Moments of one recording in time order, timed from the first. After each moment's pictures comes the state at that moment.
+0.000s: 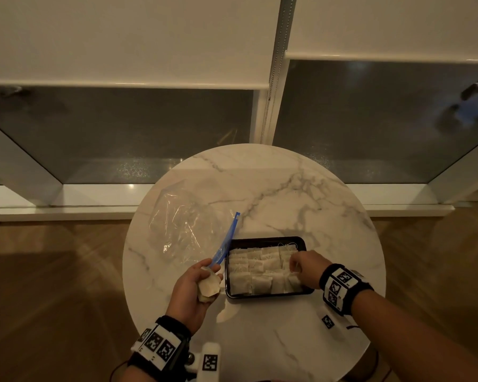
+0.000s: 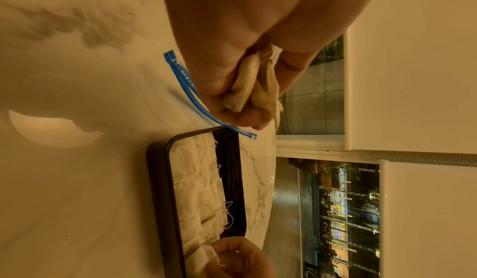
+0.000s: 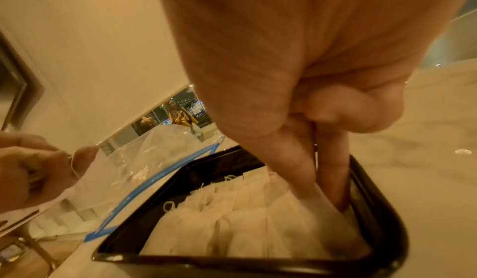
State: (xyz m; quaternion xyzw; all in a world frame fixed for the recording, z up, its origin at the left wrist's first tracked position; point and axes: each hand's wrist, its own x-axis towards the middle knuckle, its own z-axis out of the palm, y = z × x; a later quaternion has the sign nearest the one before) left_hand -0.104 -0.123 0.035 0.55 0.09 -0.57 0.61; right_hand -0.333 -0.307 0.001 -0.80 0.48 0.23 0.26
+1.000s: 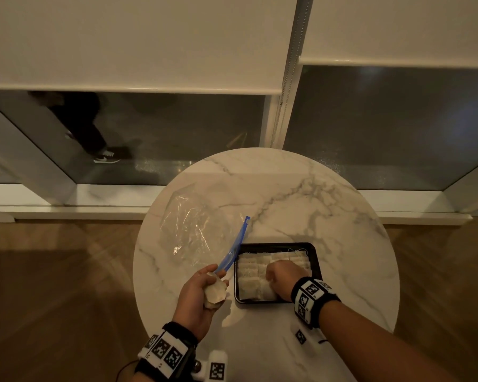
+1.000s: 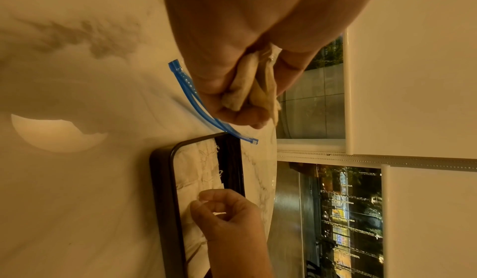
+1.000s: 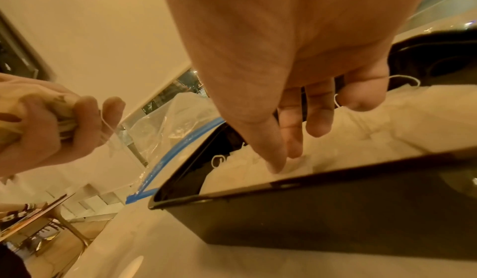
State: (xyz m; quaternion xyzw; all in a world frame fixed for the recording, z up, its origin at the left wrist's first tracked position) left_hand -0.100 -0.116 0.036 0.56 0.09 -0.56 0.61; right_hand -0.268 -0.269 -0.012 -0.84 0.44 0.20 0.25
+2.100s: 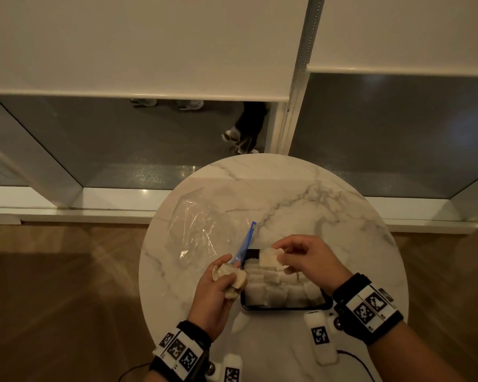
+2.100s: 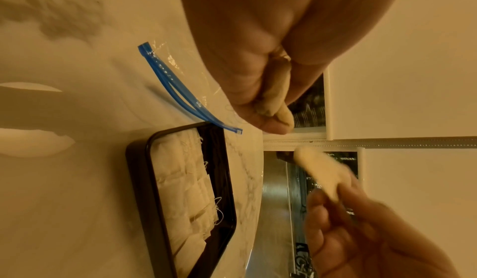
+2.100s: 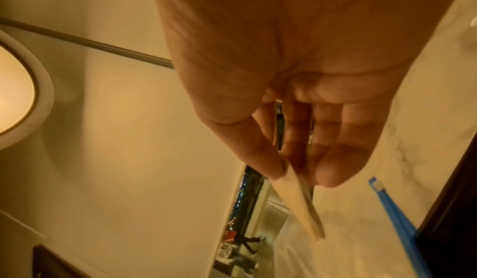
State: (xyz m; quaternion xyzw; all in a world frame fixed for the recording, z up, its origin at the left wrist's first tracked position) left_hand -0.108 -0.128 0.045 0.53 -0.02 -0.56 0.64; right_hand -0.276 -0.270 0.102 -0.63 0.44 -0.17 0.61
